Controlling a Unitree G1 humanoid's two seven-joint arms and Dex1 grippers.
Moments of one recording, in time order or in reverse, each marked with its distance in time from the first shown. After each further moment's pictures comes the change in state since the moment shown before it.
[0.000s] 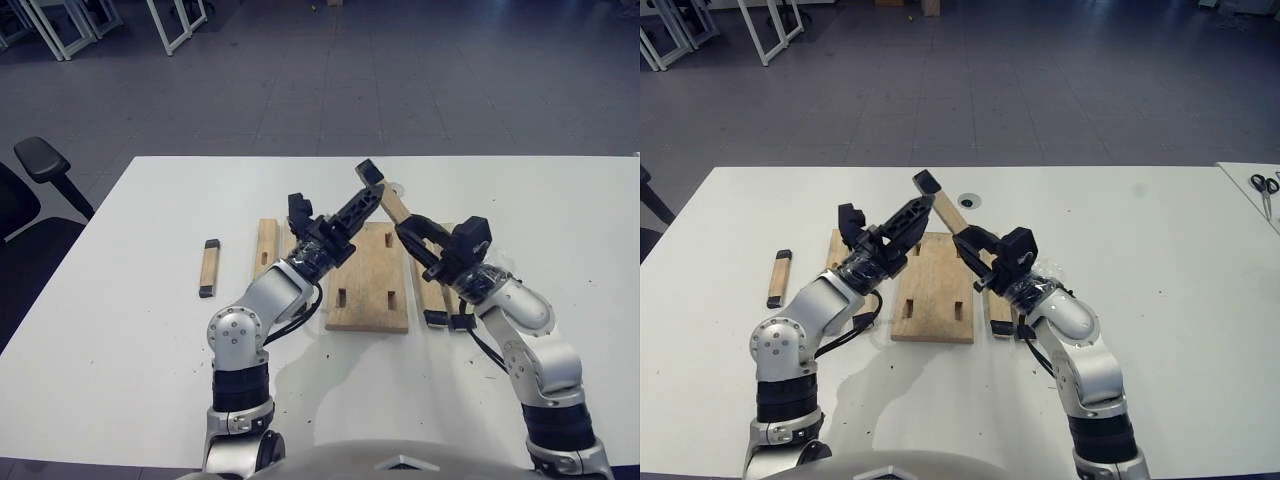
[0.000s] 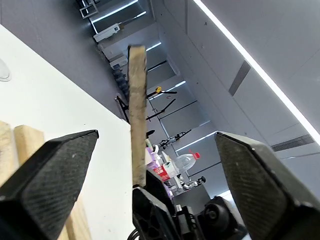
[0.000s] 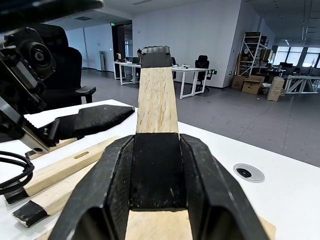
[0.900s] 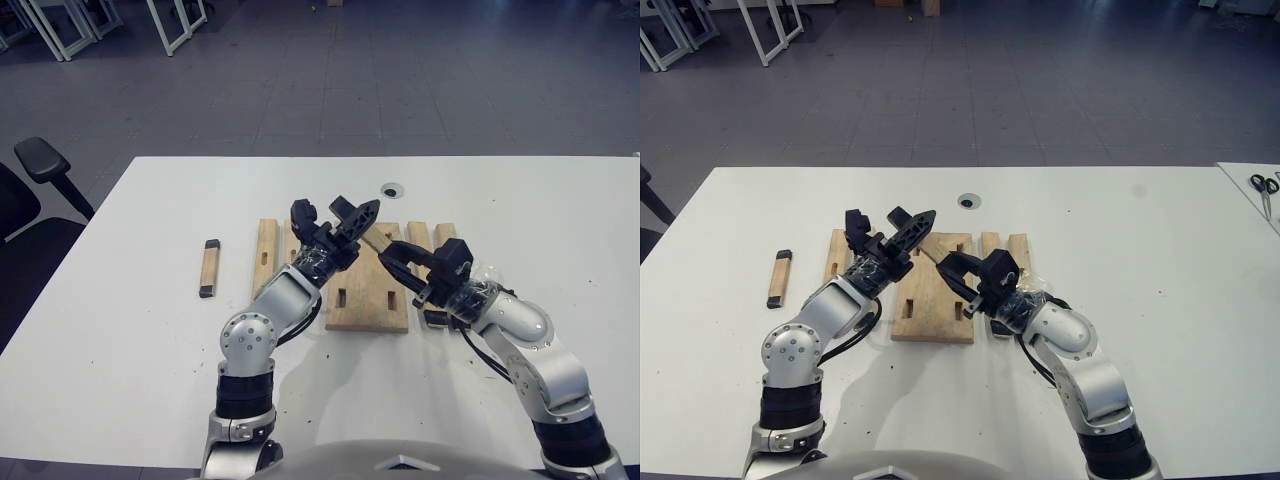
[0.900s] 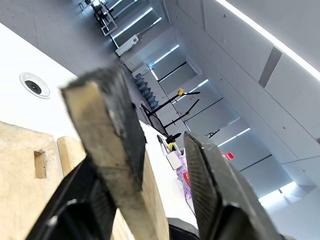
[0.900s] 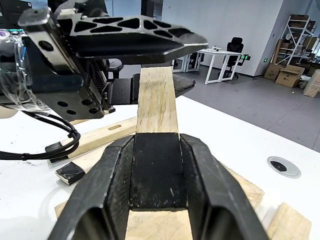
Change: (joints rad) left arm 0.030 0.016 -0.054 -0.017 0.194 -0.099 -0.058; right arm 0.049 -0.092 0.080 -0.077 -0.025 0.050 0.045
